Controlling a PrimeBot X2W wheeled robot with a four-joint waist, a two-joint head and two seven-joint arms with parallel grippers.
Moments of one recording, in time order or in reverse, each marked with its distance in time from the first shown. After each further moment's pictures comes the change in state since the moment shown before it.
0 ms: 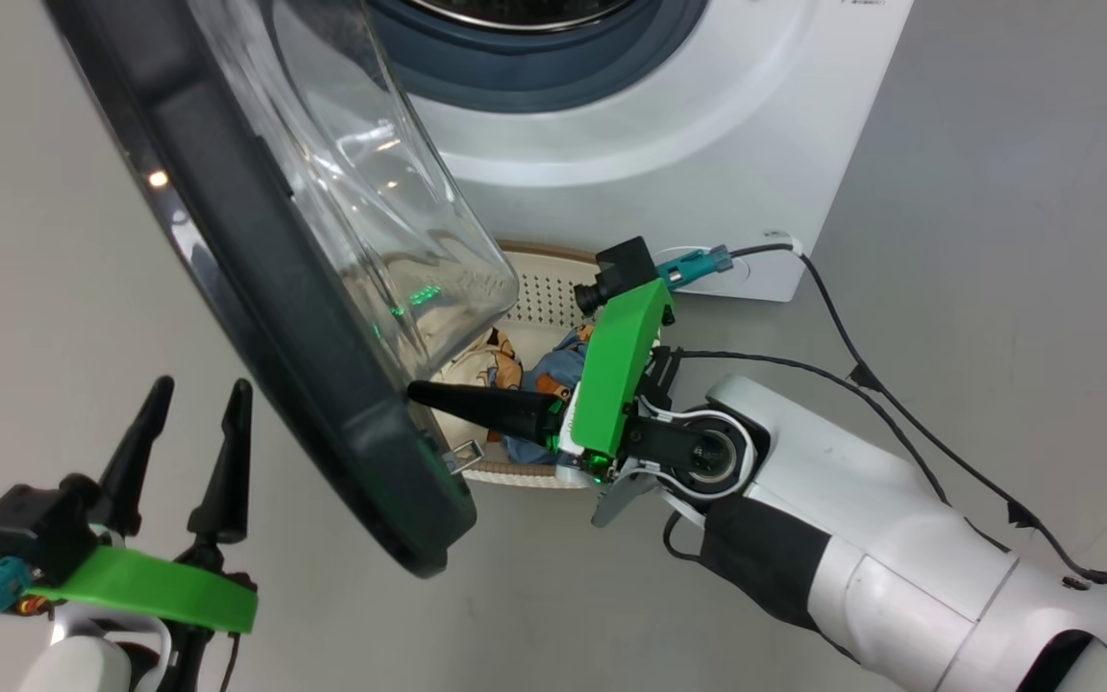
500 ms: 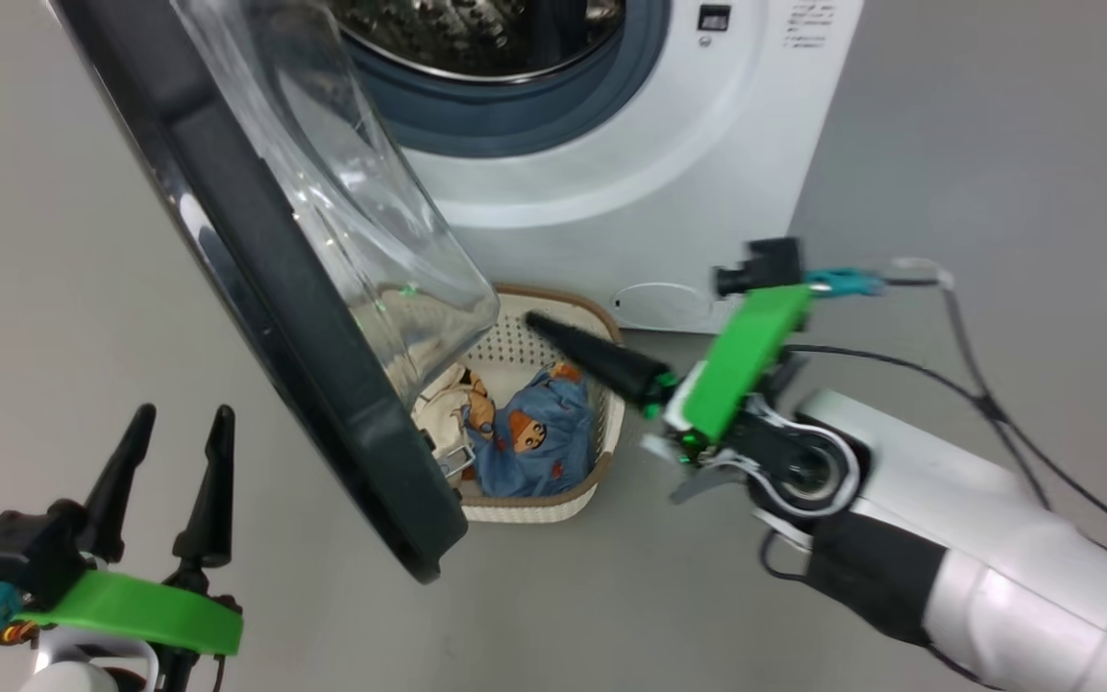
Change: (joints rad) left arm 0.045 0.000 0.036 0.004 0.033 0.000 0.000; right arm 0.036 -0.226 0.080 -0.239 0.132 0.000 -0.347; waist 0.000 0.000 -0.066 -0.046
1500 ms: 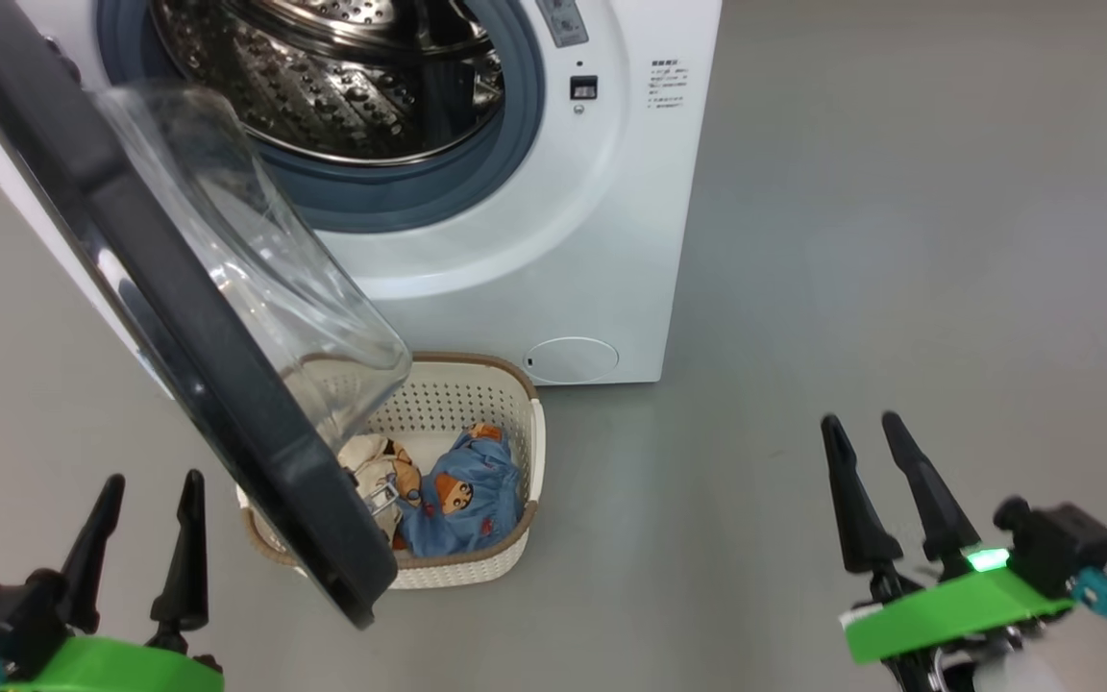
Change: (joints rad) left arm 0.114 -0.031 0.087 -0.022 0.052 0.000 0.000; right arm 0.816 0.255 -1.061 -0.241 -1.649 0.000 -0.281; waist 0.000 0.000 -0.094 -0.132
